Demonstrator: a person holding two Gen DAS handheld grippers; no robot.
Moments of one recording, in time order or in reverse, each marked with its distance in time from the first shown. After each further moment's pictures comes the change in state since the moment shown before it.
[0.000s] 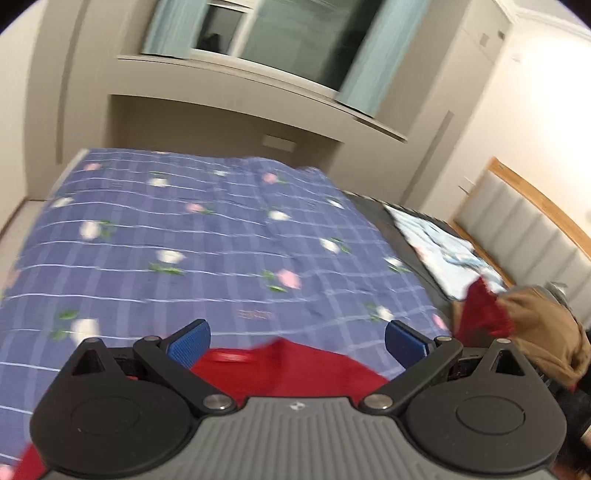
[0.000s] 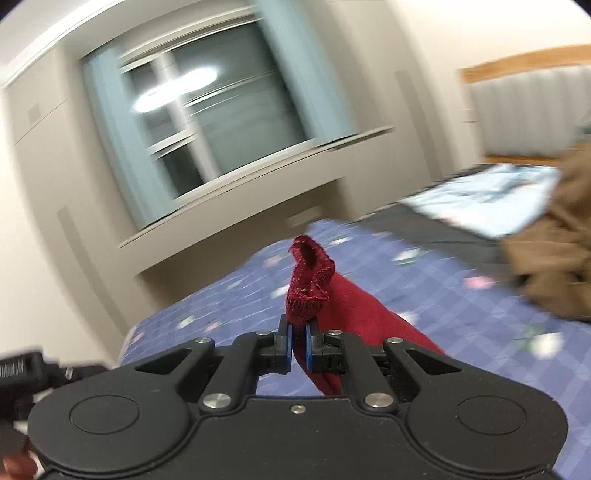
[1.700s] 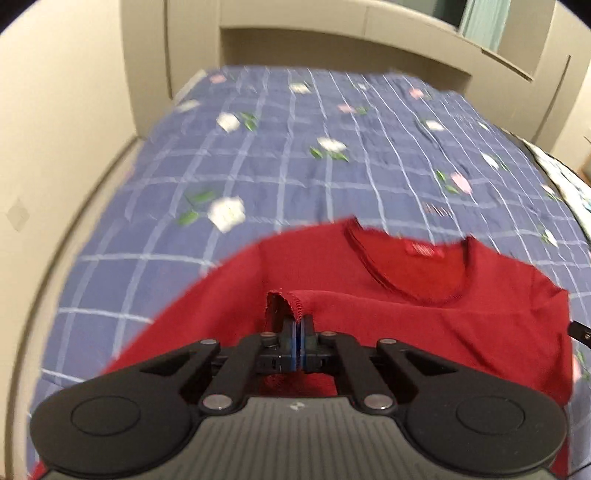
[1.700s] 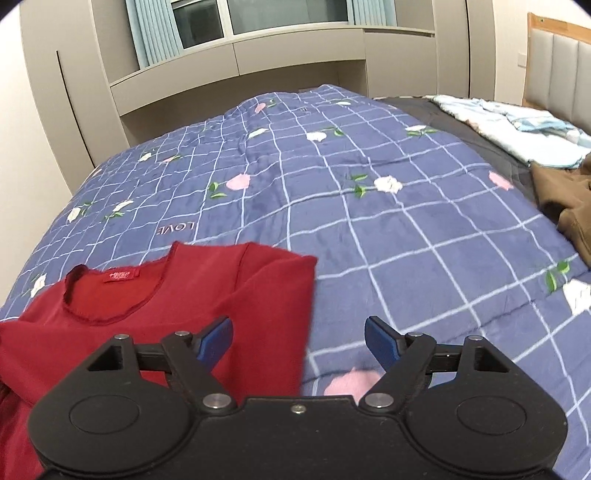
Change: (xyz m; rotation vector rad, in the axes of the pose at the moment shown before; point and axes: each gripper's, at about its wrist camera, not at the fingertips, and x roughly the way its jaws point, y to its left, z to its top) left arm 0.054 0.094 -0.101 -0.033 0.180 0.411; right arm 0.097 -0.103 -0.083 -0.211 0.361 -0.112
